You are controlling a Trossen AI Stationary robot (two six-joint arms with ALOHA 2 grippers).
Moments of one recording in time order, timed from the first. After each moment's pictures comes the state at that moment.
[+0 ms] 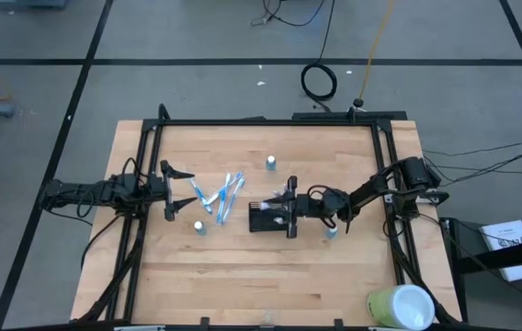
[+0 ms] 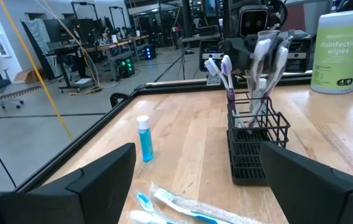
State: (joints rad) left arm -0.07 0.01 0.06 -0.10 -0.24 0.13; right arm 0.12 1.87 0.59 1.50 0.10 -0.09
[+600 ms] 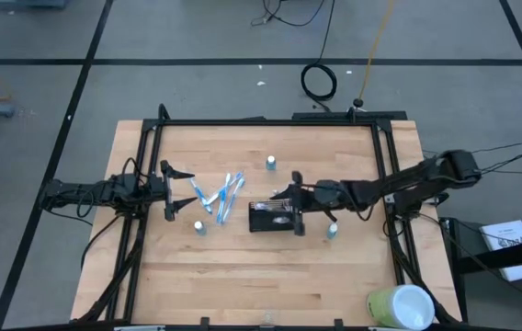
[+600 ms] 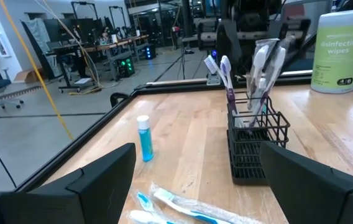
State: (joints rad) left arm -0.07 0.01 0.06 -0.10 -0.24 0.13; right arm 0.12 1.44 0.76 0.39 0.10 -0.04
